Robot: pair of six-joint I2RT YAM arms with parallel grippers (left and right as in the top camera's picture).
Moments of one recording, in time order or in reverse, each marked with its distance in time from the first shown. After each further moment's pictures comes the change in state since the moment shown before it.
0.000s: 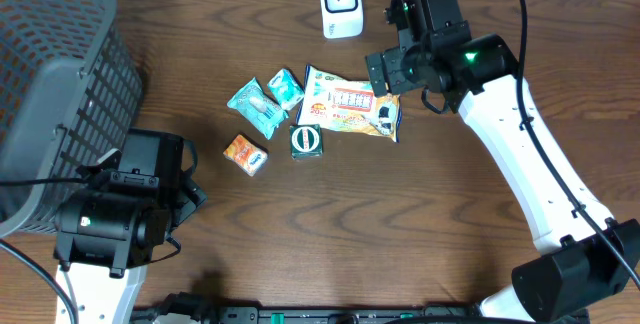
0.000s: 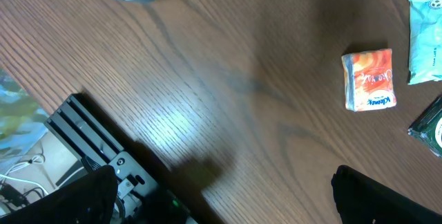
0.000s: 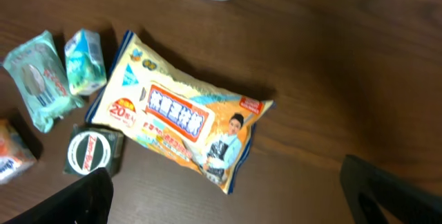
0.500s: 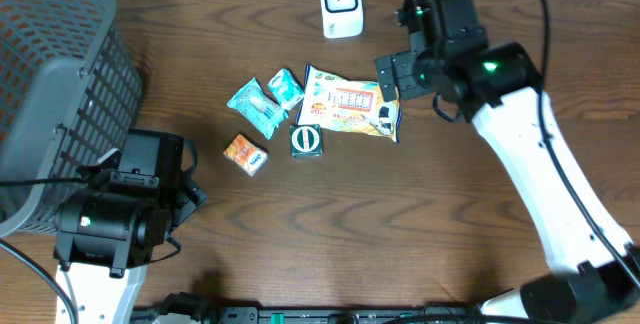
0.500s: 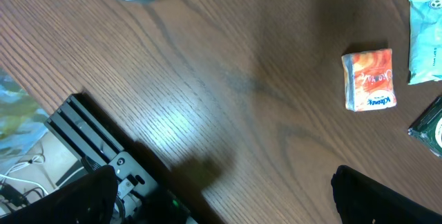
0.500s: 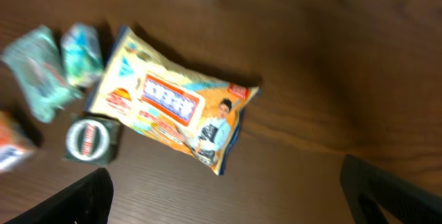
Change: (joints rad) left arm 0.000 0.000 0.000 0.000 0.000 0.000; right arm 0.000 -0.058 -0.002 -0.077 0.035 0.005
